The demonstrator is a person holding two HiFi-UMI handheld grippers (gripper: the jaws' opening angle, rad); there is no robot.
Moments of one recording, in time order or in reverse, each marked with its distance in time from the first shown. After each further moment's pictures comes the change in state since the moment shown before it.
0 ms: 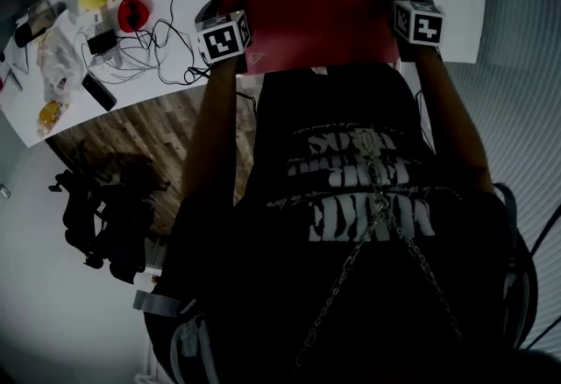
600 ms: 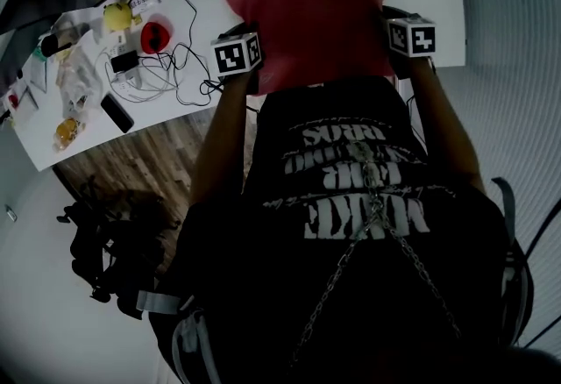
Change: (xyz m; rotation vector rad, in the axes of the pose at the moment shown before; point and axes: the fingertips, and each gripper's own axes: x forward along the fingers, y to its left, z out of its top) left arm -0.034 -0.036 0.013 0.001 0.004 -0.206; right arm -0.052 0.048 0.015 0.037 -0.035 0.175
